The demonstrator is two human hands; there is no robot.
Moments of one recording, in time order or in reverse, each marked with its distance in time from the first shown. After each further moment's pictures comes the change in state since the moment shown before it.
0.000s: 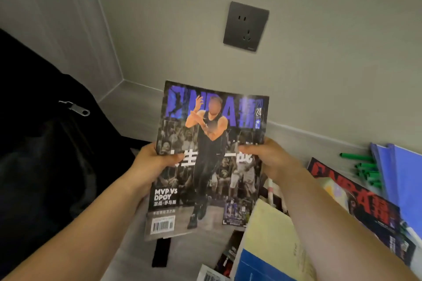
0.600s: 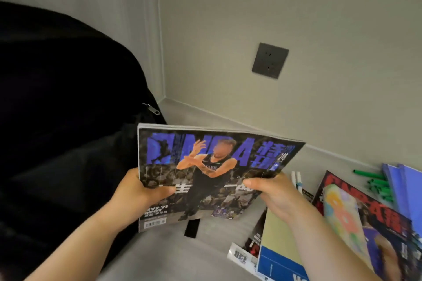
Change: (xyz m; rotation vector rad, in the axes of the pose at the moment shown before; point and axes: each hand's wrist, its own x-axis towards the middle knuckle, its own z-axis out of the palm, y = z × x) left_hand -0.144 0.014 -0.089 0.172 0.044 0.350; right_hand -0.116 0.014 0.069 0.111 -0.199 -0.276
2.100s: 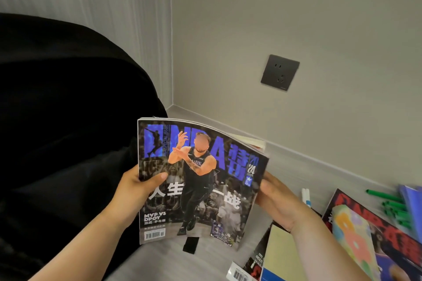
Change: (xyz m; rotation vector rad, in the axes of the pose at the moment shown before) left_hand 0.032 -0.029 -0.003 -0.205 0.135 -0.077; right_hand 0.027 0.004 -0.021 -0.037 -0.396 0.014
